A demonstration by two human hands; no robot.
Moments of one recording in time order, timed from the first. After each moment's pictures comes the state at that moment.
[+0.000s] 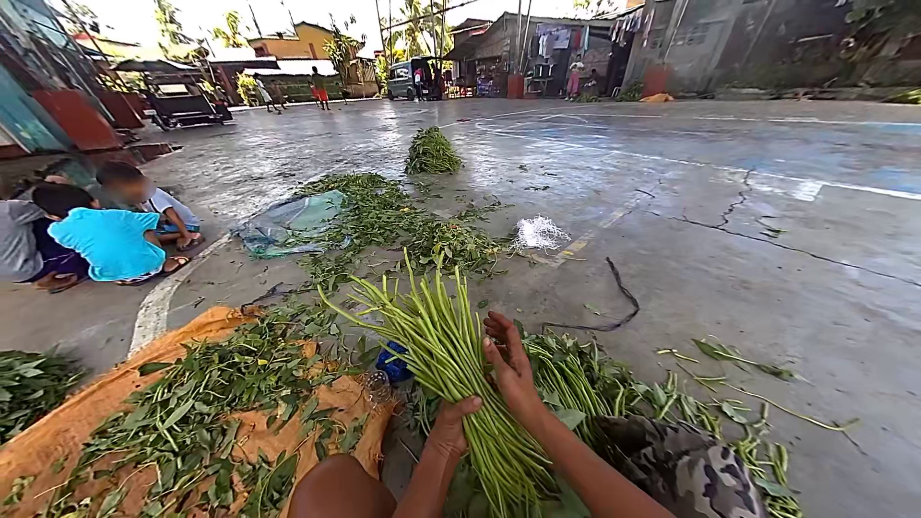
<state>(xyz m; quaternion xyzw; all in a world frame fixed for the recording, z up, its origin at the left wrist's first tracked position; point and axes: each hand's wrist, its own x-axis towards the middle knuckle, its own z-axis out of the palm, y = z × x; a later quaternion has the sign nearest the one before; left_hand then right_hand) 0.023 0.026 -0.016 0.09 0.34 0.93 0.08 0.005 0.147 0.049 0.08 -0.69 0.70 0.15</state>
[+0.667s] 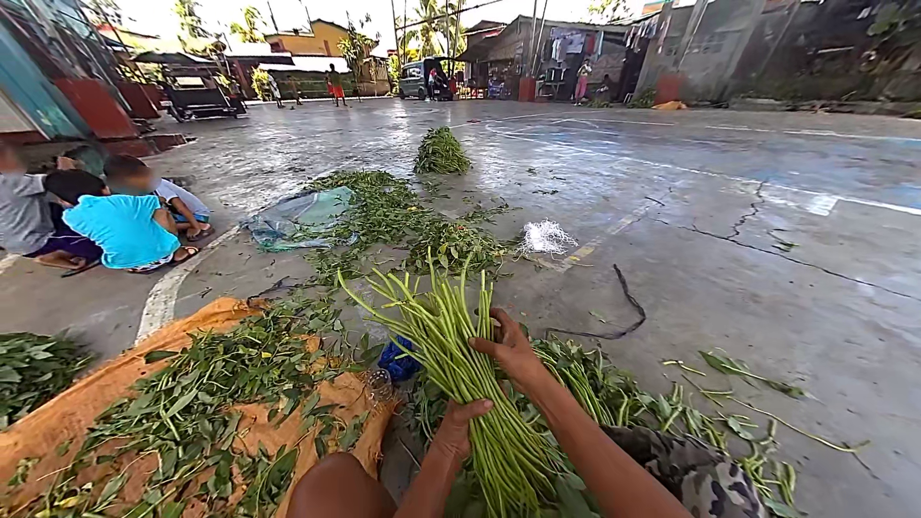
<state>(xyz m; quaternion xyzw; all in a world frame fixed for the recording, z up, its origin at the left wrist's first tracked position) 0.017 0.029 -0.019 0.07 0.36 0.93 0.11 -0.022 0.151 0.087 0.06 -0.67 0.74 -0.03</state>
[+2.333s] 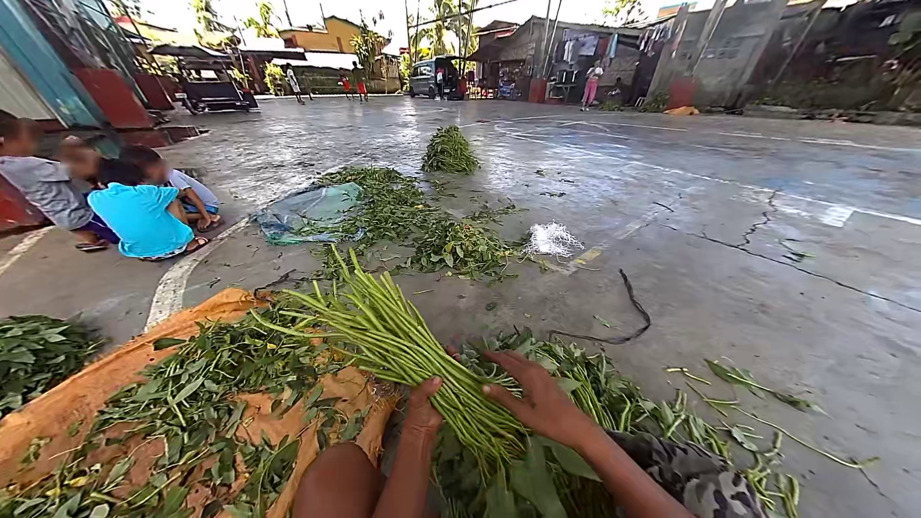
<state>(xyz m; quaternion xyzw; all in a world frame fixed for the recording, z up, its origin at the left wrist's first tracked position) -0.013 -0.011 -0.009 0.14 0.26 0.95 -0.04 0.032 0.185 0.092 0.25 -0.89 0.37 0.00</state>
